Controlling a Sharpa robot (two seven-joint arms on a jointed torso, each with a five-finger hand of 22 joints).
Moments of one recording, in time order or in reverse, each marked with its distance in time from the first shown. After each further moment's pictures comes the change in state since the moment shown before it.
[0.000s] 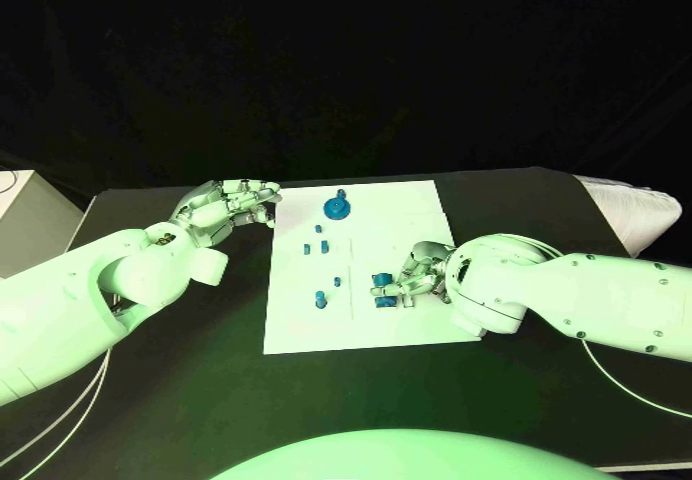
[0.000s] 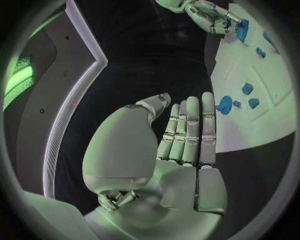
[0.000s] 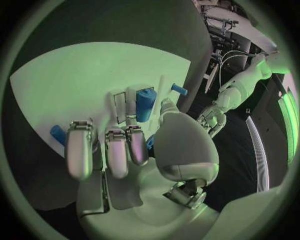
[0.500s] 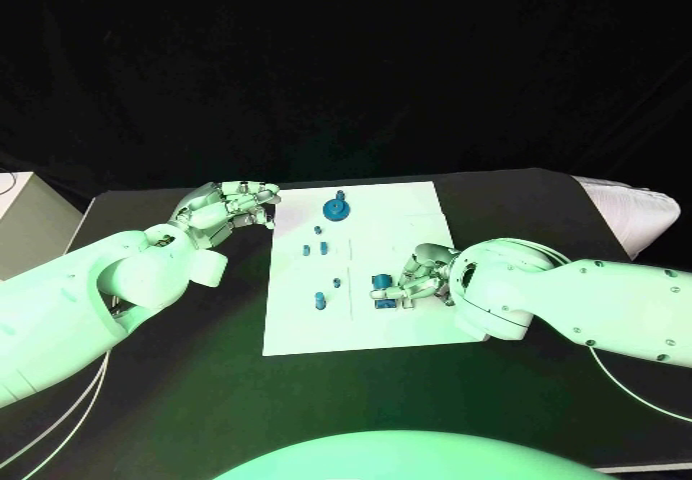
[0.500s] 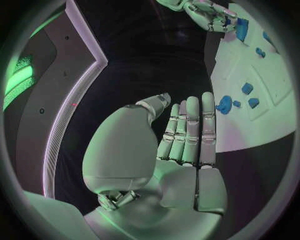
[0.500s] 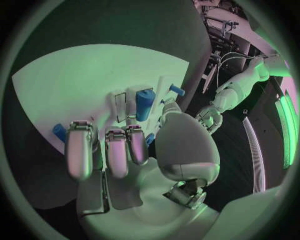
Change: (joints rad) left arm 0.000 0.000 0.000 -0.001 0.000 0.000 0.000; left_hand 0.000 0.000 0.000 0.000 0.000 0.000 0.000 0.000 0.000 0.000 0.000 0.000 0.000 0.000 0.000 0.000 0.000 0.000 0.000 0.000 0.000 -0.001; right arm -0.007 -0.039 0.000 0.037 -0.027 -0.014 0.031; right_hand 0.004 0.032 0.019 -0.003 -0.056 -0.004 -0.004 0.018 0.016 0.000 0.000 0.004 0.000 0.000 0.000 0.000 0.001 0.000 0.000 0.000 0.007 0.000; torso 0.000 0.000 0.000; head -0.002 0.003
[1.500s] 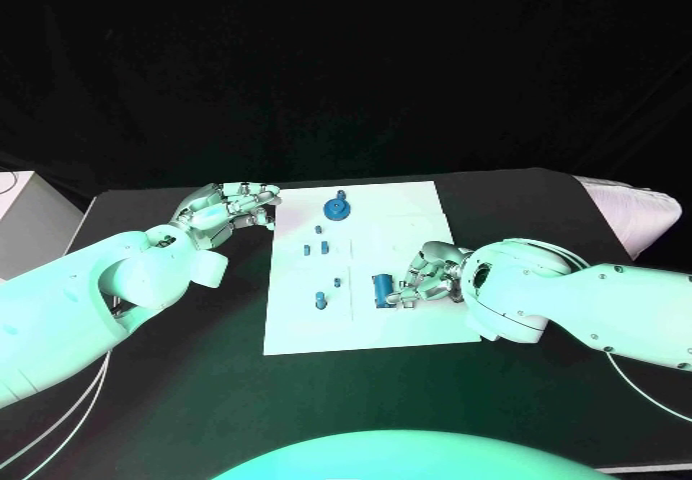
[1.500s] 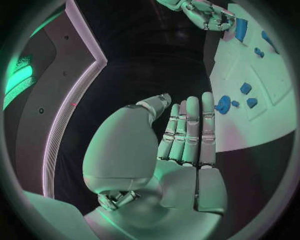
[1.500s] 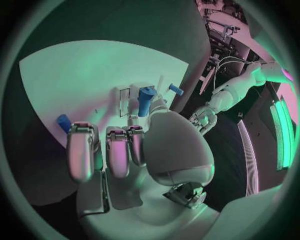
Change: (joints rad) left arm -0.004 0.000 0.000 -0.001 0.000 0.001 -0.002; left_hand 0.005 0.005 -0.003 0.003 0.000 0.000 0.000 0.005 0.000 0.000 0.000 0.000 -0.001 0.000 0.000 0.000 0.000 0.000 0.003 -0.004 0.000 -0.001; right arm -0.004 -0.040 0.000 0.017 -0.049 0.004 0.059; right_hand 0.222 0.052 0.004 -0.002 -0.023 0.032 -0.024 0.069 0.033 0.002 -0.024 0.017 0.001 0.000 -0.022 0.000 0.000 0.000 -0.003 -0.018 0.032 0.001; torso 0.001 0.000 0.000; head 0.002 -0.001
